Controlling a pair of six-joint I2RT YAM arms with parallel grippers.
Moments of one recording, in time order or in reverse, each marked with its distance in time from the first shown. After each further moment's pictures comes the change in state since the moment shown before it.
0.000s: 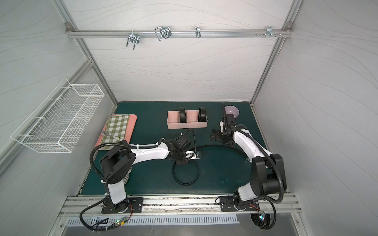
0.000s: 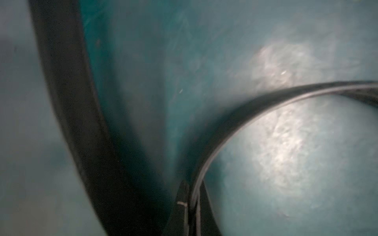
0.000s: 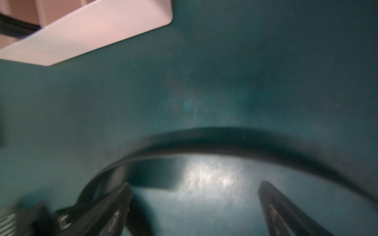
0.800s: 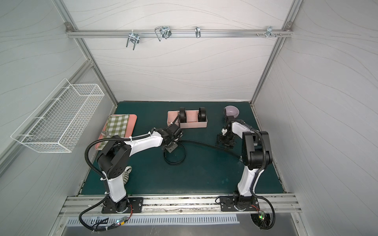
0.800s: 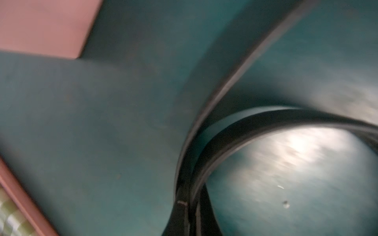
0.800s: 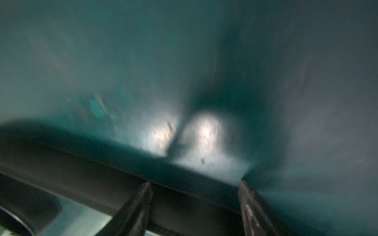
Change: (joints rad) left arm 0.219 0.053 0.170 -0.261 -0.359 -0.544; right arm -0.108 0.284 0.073 -0.154 -0.124 -0.087
